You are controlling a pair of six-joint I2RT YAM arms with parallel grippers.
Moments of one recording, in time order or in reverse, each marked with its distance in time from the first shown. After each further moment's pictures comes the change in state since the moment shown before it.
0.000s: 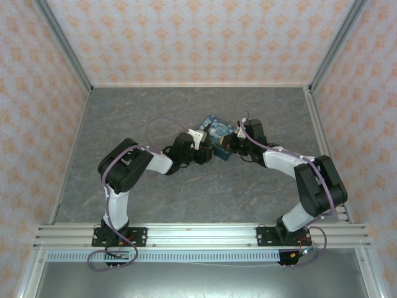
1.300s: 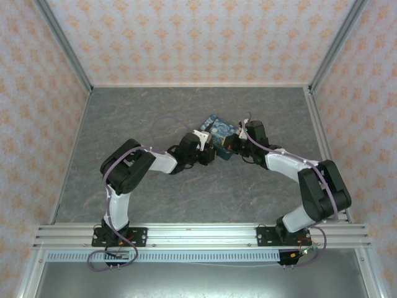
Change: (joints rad) left arm -0.051 -0.002 0.059 -0.119 -0.052 -0.032; right arm 0.000 -0.074 -0.029 -0.030 0.032 -0.008
